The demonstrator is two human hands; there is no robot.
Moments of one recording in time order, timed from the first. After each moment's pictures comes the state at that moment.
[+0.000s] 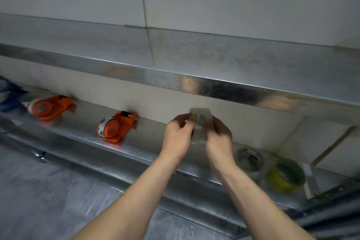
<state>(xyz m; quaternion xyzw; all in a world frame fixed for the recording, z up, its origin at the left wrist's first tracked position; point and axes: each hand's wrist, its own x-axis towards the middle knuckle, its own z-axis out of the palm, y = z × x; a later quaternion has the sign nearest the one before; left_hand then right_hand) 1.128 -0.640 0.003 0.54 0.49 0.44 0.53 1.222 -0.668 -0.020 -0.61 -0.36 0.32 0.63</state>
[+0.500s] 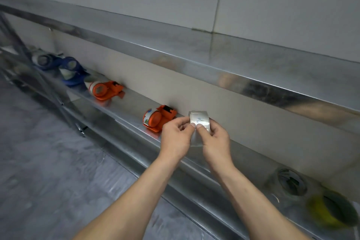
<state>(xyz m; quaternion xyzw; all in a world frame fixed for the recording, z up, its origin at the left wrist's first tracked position) 1.016 -0.651 0.011 0.47 0.54 0.52 0.46 1.114 -0.654 -0.010 -0.50 -0.43 0.45 0.60</state>
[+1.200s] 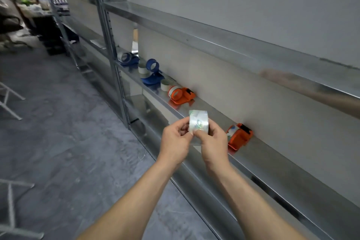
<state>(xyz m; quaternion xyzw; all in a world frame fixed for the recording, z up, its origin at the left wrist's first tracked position) 0.724 -0.670 0.010 0.42 0.55 0.60 0.40 0.817 -0.651 0.018 -0.44 -0.50 0.52 0.53</state>
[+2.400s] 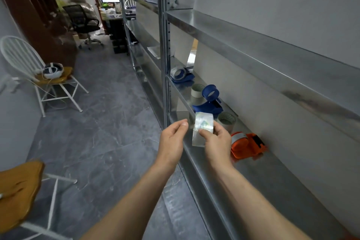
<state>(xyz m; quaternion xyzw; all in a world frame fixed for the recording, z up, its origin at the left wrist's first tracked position) 0.490 -0.475 0.018 0.26 0.65 0.64 0.32 0.576 -0.407 0.003 -0.42 -0.53 0.59 0.44</state>
